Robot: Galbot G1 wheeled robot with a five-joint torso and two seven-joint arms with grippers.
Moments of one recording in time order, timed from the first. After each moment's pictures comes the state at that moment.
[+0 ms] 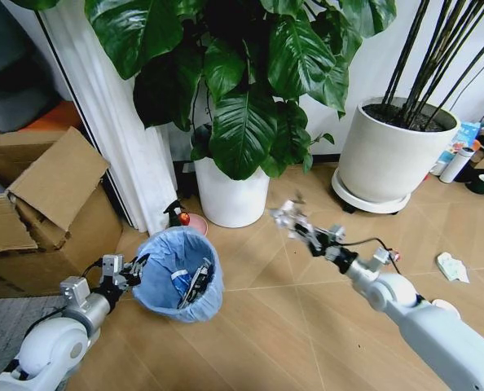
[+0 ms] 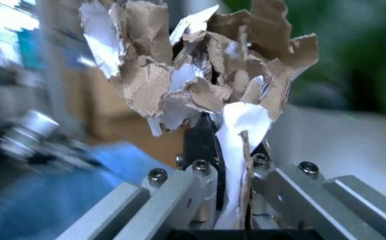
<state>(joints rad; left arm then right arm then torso) 1.44 -0.81 -0.51 -1.95 -0.84 0.23 -0.01 -0.83 0.82 -0.10 1.64 0.94 0.36 -0.63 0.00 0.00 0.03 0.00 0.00</state>
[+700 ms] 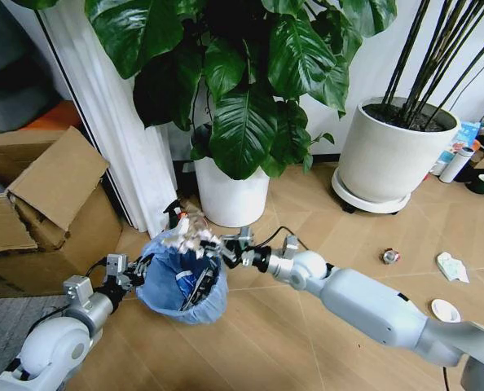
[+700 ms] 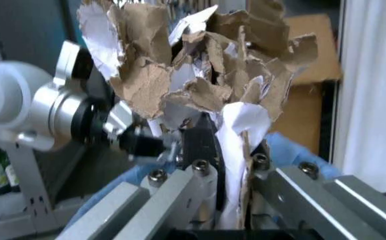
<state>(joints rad) 1.45 -0.81 -0.51 -1.97 -0.84 0.23 -0.01 -0.45 1.03 -0.62 1.41 0.98 0.37 -0.69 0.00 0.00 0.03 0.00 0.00</state>
